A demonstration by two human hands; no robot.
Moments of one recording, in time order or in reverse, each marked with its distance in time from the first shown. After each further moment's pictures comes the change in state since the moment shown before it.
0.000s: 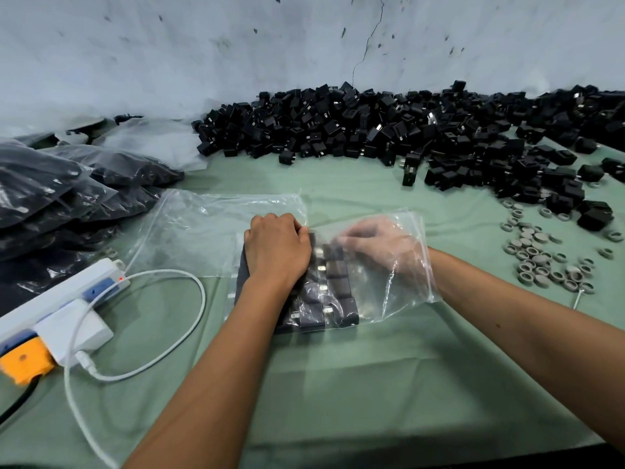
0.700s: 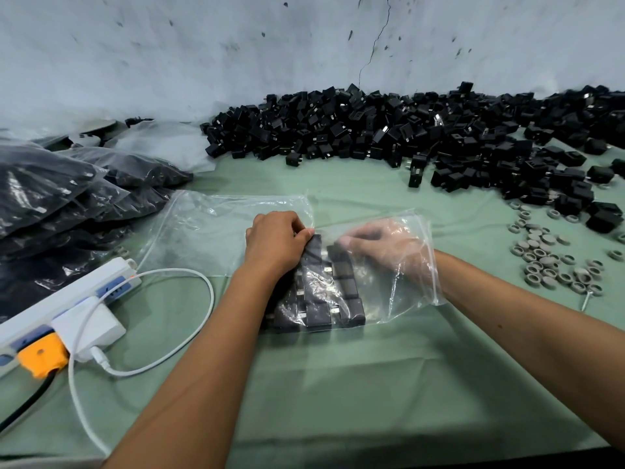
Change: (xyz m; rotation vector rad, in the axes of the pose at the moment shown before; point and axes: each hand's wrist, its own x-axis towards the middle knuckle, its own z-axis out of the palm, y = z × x) left_hand 0.018 -0.018 -0.008 -0.126 -0.125 0.005; right_hand 0.004 0.013 0.003 0.191 -0.026 0.056
